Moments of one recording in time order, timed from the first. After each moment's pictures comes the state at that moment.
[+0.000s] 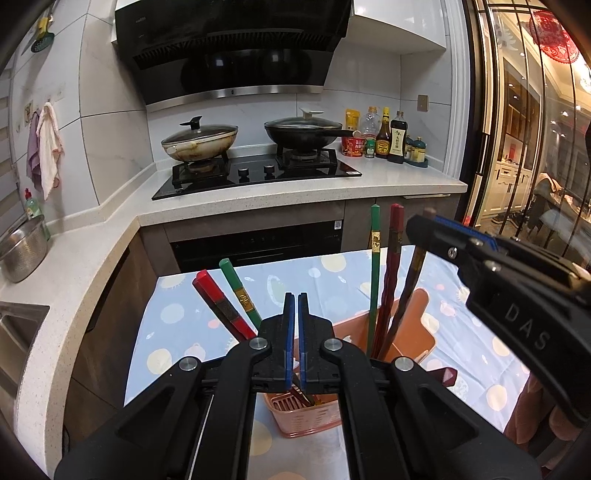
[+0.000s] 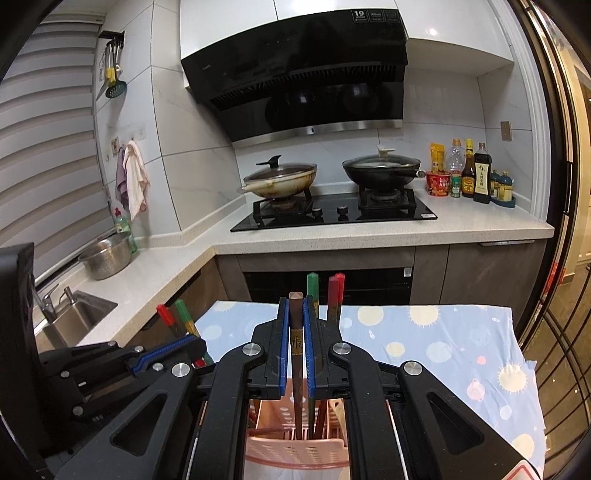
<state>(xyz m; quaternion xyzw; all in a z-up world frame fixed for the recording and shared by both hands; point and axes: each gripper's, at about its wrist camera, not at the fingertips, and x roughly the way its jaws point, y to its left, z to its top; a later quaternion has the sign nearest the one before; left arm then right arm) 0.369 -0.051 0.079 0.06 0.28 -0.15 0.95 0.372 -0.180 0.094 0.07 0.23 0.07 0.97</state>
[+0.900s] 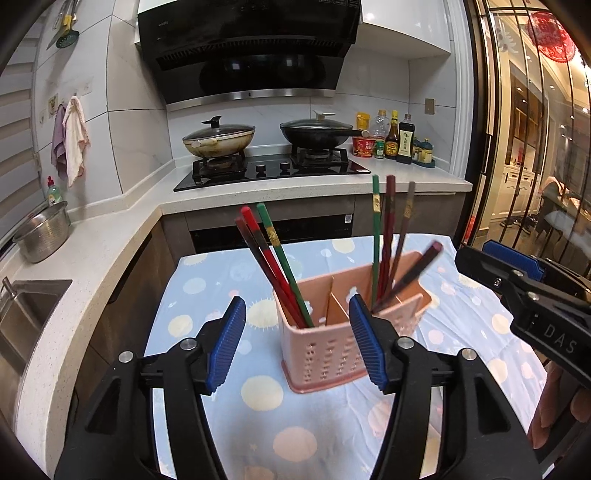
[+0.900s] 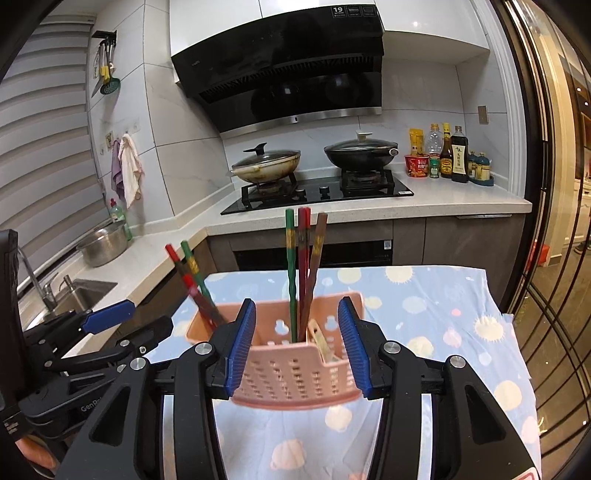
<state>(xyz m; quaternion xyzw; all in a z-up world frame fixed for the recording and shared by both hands) 0.309 -0.025 0.068 0.05 0.27 -0.13 0.95 0.293 -0.193 0.071 0.08 0.24 0.05 0.97</state>
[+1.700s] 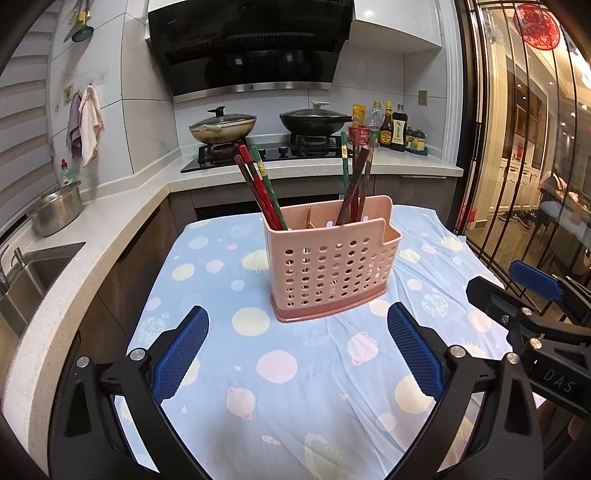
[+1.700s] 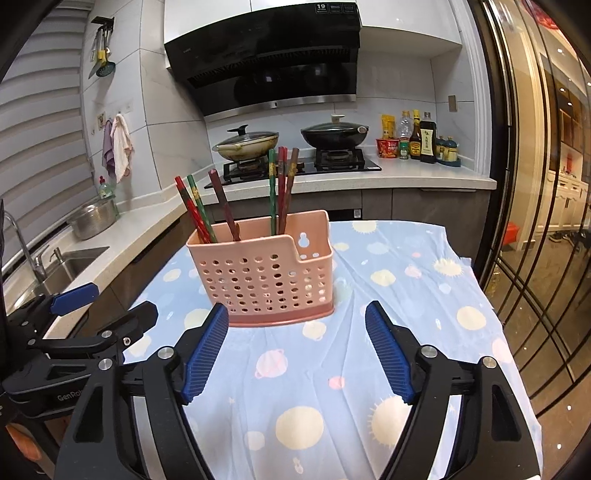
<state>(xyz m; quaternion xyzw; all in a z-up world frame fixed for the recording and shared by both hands) 0.222 -0.022 0.035 0.05 0.28 -0.12 0.95 0.190 -0.191 0.032 0.06 0.27 -0.01 0.96</state>
